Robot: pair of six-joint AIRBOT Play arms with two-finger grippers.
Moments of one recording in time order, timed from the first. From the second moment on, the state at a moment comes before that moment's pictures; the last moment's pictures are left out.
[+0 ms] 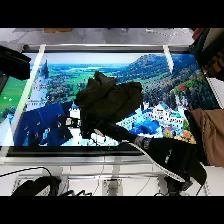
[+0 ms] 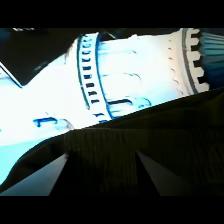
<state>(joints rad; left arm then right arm) -0.20 -1.00 1.79 1.54 -1.33 -1.32 0.96 -1.84 1.43 -1.48 0.47 0.98</state>
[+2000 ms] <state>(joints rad) -0.19 -1.10 1.76 1.55 -1.37 -1.32 0.34 -1.46 1.62 -1.50 0.75 1.35</state>
